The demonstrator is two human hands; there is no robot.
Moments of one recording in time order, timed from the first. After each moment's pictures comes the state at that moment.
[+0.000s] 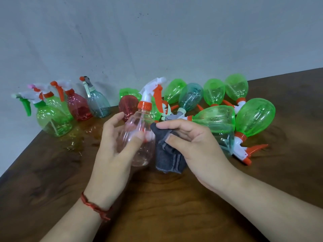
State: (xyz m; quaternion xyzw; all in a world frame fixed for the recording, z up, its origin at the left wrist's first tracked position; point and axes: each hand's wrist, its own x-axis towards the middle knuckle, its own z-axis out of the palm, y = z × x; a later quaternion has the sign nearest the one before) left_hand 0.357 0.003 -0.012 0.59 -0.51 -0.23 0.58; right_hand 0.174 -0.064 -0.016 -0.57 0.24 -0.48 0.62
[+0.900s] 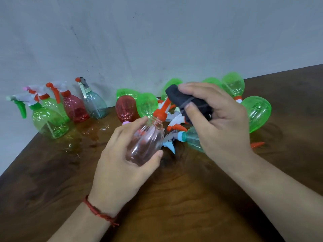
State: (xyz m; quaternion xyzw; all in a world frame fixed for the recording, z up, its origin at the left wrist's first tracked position) left_hand 0.349 0.006 -0.017 0.59 -0.66 -0.02 0.47; right_hand 0.143 -0.088 0.009 -0.71 0.23 -0.64 0.18
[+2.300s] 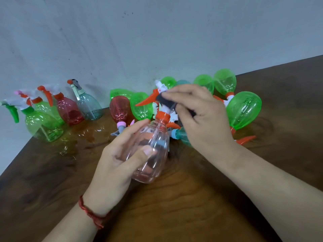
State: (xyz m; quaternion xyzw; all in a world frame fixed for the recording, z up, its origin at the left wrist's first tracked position) left_hand 0.336 0.007 -0.010 0.47 -0.60 -0.33 0.56; right_hand 0.146 -0.099 0.005 -0.75 0.28 -0.58 0.09
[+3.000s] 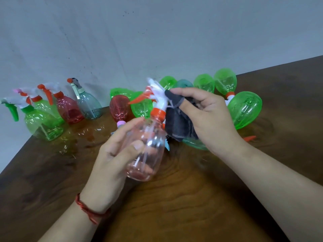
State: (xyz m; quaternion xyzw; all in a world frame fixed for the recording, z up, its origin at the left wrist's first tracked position) left_hand 0.349 0.004 -0.015 0.47 -0.56 -0.38 0.57; right_hand 0.142 -0.107 0.004 -0.61 0.29 -0.58 0.45
